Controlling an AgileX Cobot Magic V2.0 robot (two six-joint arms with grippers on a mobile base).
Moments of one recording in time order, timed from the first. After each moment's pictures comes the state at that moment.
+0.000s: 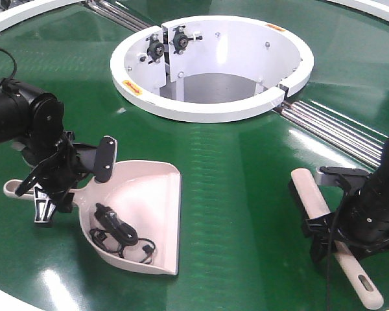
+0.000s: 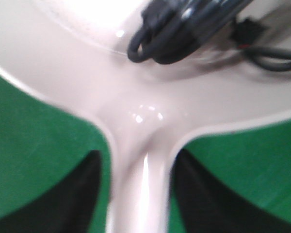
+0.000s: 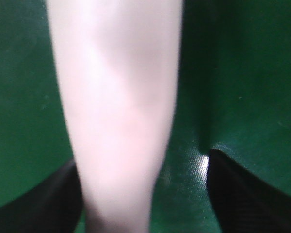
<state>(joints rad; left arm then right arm) -0.32 1.79 -1.30 0.14 1.03 1.19 0.04 1.65 -0.92 0.19 0.95 -0.12</state>
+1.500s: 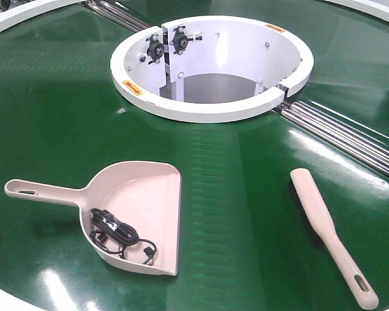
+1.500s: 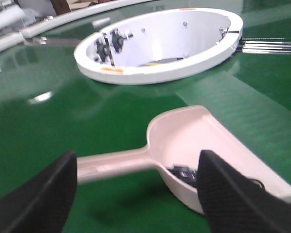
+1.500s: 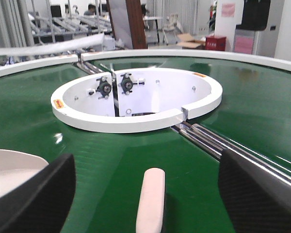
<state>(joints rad) -0.32 0.34 -0.31 0.08 0.31 0.11 0.10 0.06 -0.31 0.14 0.40 -0.12</state>
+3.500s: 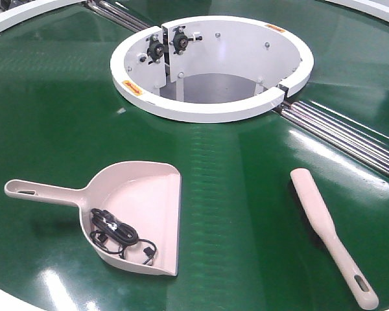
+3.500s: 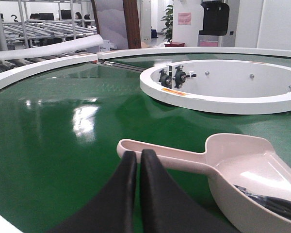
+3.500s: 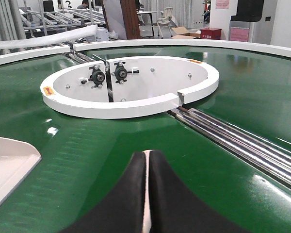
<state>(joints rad) -0.05 -0.01 0.03 0.00 0.09 0.06 0.10 0.08 -0.18 0.15 0.28 -0.12</state>
